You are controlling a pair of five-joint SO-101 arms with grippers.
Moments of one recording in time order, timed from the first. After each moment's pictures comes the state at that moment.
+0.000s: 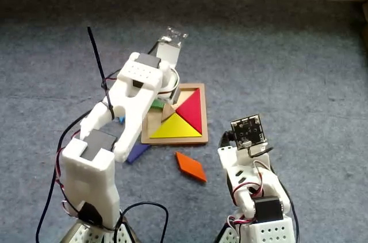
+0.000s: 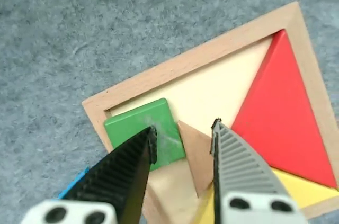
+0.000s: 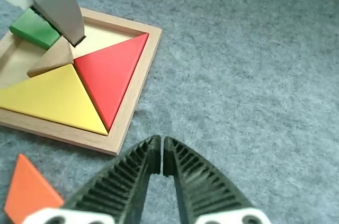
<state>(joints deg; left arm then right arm) 13.5 24.1 -1.5 63.5 2.9 -14.1 -104.3 95.6 50.1 12.5</state>
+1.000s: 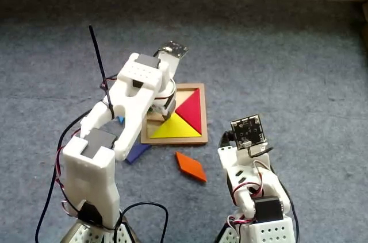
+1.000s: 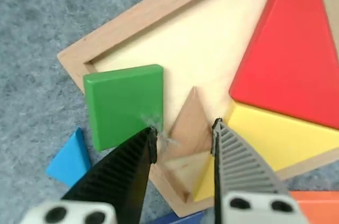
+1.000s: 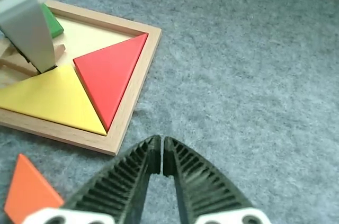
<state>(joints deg) 12.4 25.0 -1.5 73.6 -1.2 -14.1 -104.3 95.6 50.1 12.5</state>
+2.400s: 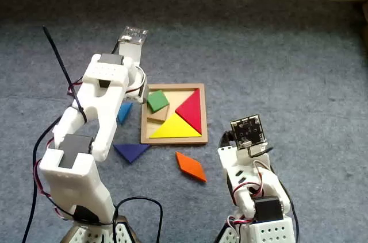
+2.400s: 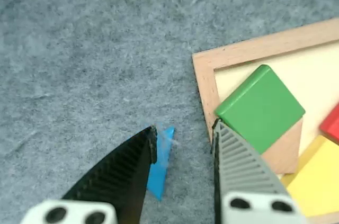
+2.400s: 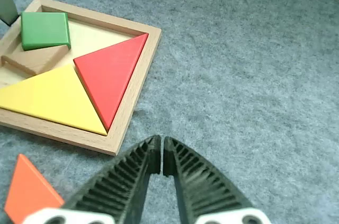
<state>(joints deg) 0.6 17.3 7.1 62.7 1.4 -14.2 -104.3 95.6 50.1 12.5</state>
